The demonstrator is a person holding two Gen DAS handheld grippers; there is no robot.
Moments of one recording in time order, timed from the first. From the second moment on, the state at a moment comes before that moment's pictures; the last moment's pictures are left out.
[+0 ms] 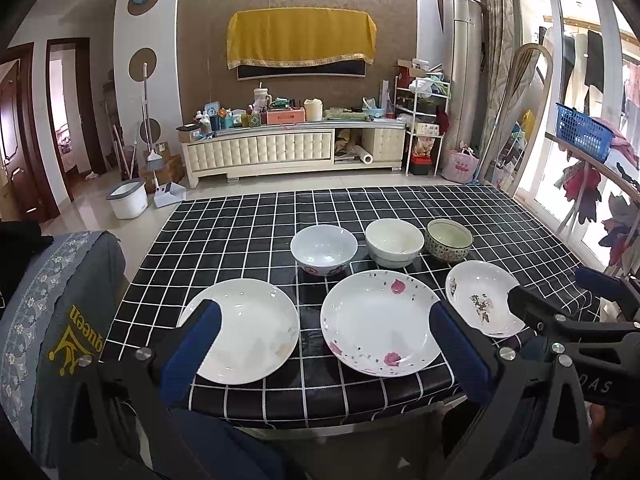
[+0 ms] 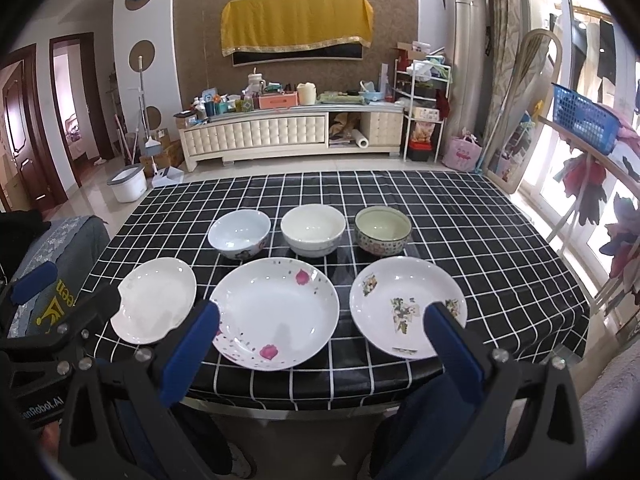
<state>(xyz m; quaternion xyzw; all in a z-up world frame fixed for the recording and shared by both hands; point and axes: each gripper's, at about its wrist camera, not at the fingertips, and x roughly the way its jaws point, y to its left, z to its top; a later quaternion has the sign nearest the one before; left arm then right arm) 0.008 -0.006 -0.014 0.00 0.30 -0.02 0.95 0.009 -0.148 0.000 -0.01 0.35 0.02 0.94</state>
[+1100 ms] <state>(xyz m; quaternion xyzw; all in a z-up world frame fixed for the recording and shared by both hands) 0.009 -0.003 -0.013 0.00 0.30 -0.02 0.95 0.011 -0.149 0.000 -0.01 0.35 0.02 0.94</state>
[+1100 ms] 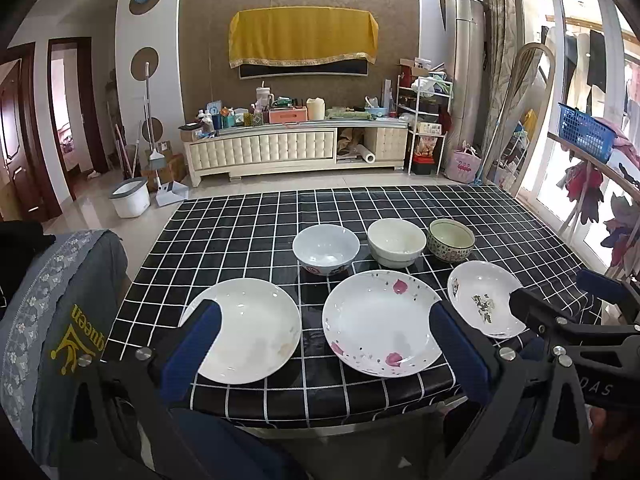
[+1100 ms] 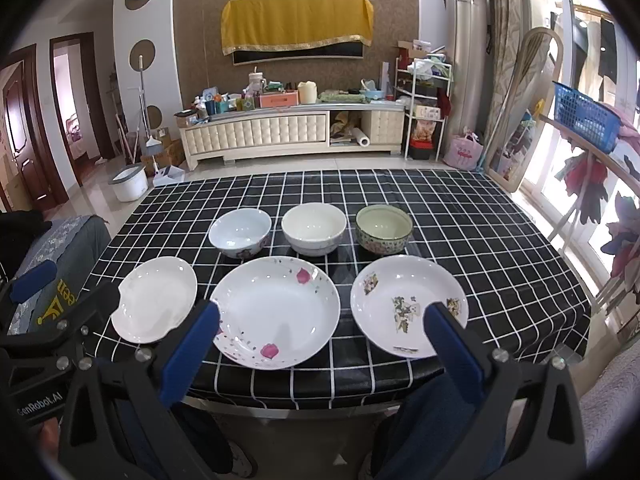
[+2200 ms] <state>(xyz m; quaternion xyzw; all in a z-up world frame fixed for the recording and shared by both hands) 0.076 0.078 -0.010 -0.02 0.34 0.05 0.94 0.094 -0.079 0.006 -0.07 0.30 0.11 0.94</state>
